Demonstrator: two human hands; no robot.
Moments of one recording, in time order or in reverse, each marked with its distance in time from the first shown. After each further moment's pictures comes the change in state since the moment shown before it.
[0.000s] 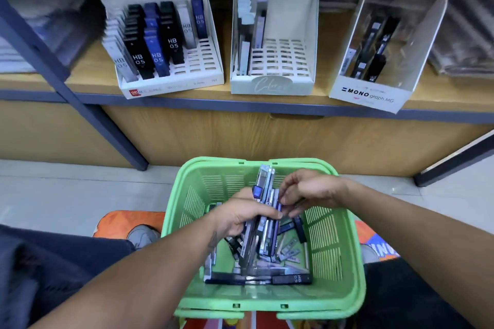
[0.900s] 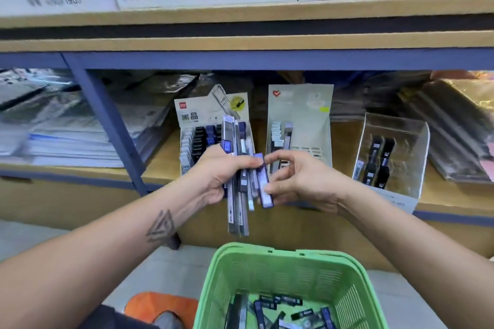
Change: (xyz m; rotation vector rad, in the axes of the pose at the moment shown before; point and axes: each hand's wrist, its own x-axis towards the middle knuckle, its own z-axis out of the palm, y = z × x) left_hand -0.163 0.229 -0.037 -0.075 0.474 0.530; right_hand -0.118 -0.213 0.037 0.007 0.097 -0.623
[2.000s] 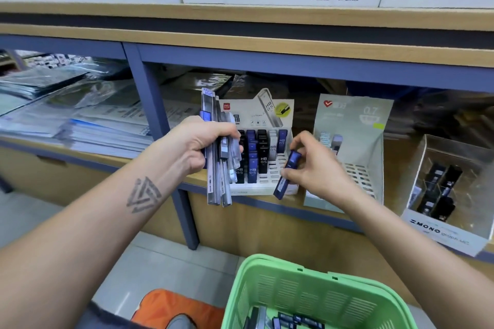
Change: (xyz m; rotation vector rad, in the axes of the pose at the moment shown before) left_hand 0.019 0.054 -0.108 -0.087 0.179 -0.017; right_hand 0.077 -0.015 0.038 -0.665 0.358 -0.280
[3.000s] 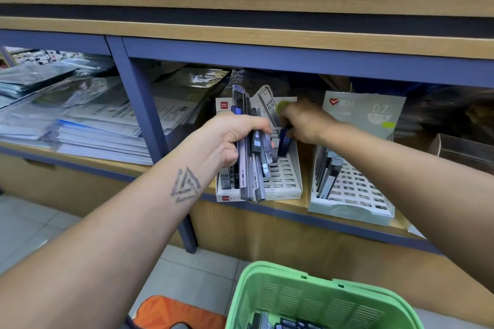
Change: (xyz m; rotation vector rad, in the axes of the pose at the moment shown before) left_hand 0.035 0.006 0.047 0.034 -0.134 -0.114; right_hand 0.127 0.000 -0.013 -0.758 -0.112 -0.164
